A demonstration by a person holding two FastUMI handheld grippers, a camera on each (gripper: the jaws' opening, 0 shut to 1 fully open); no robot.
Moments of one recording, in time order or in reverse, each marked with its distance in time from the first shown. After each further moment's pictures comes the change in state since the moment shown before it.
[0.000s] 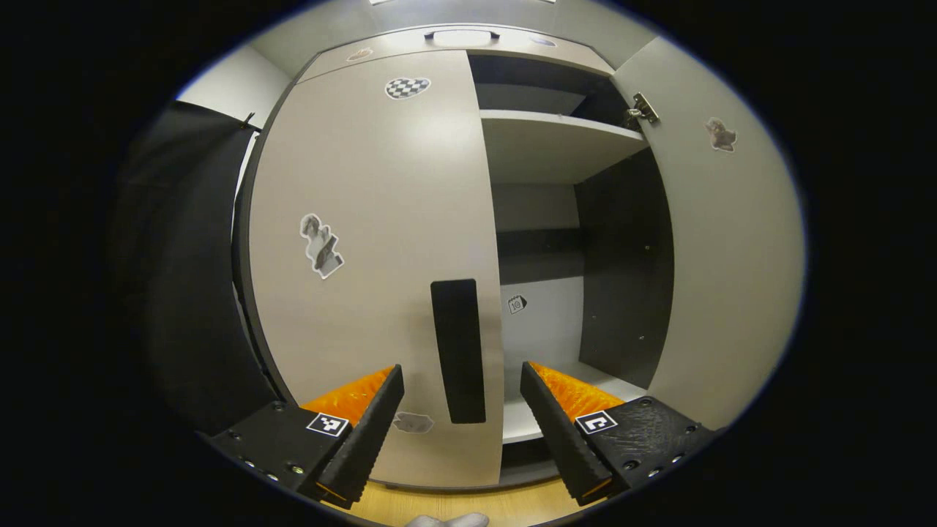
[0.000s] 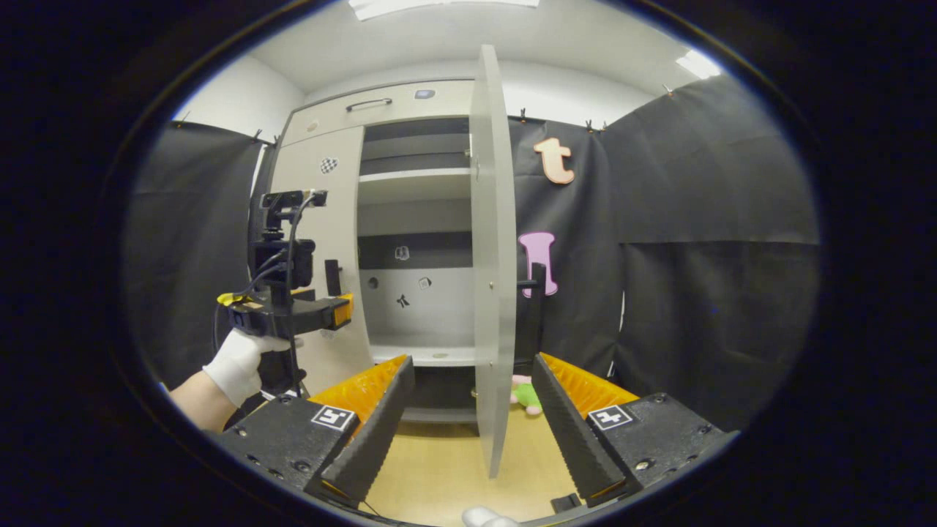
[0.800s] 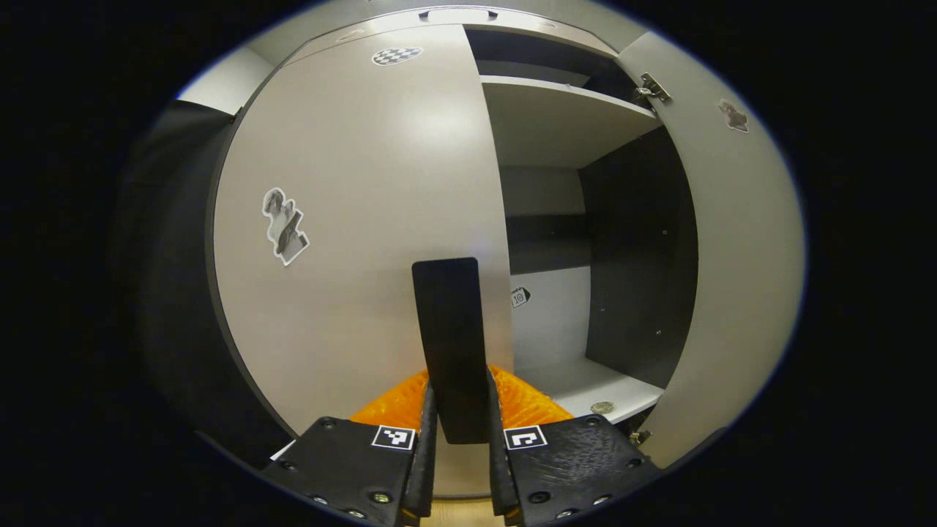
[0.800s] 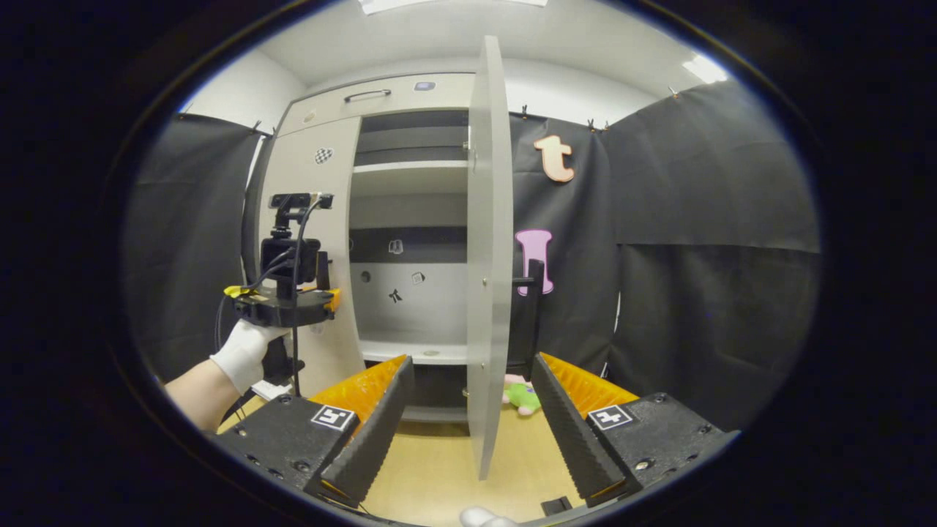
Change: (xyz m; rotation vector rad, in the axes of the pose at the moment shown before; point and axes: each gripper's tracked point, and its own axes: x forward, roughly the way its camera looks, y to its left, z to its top) left arm 0.031 -0.001 -0.014 0.002 0.024 -0.027; right arm 0.006 -0.004 -0.001 -0.022 0.011 -0.012
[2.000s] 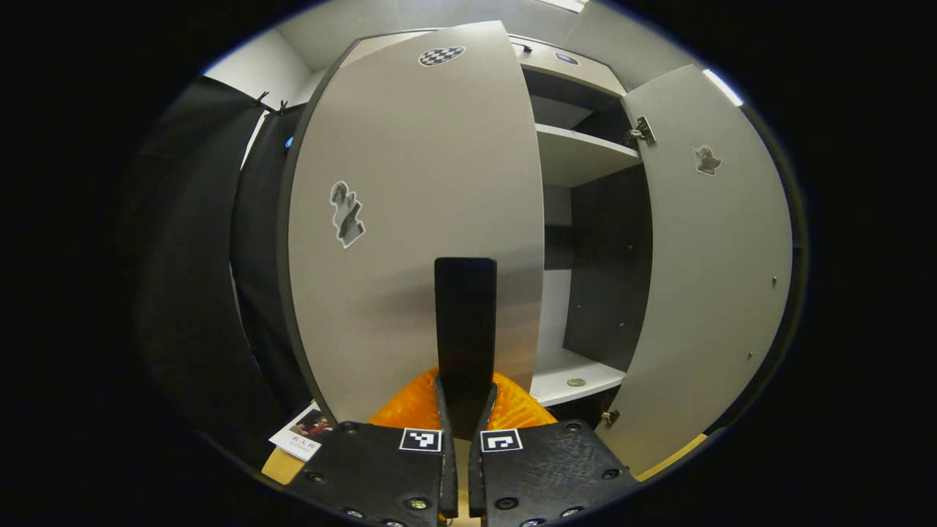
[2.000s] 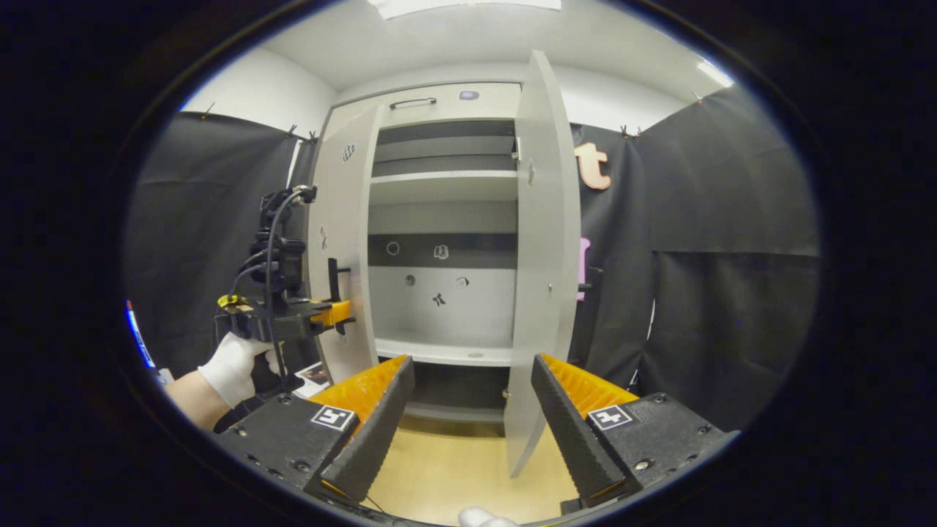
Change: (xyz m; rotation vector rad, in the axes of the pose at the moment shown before) left arm -0.105 0.033 -0.014 -0.090 0.004 -0.070; right arm 0.008 0.010 0.005 -0.030 -0.026 0.158
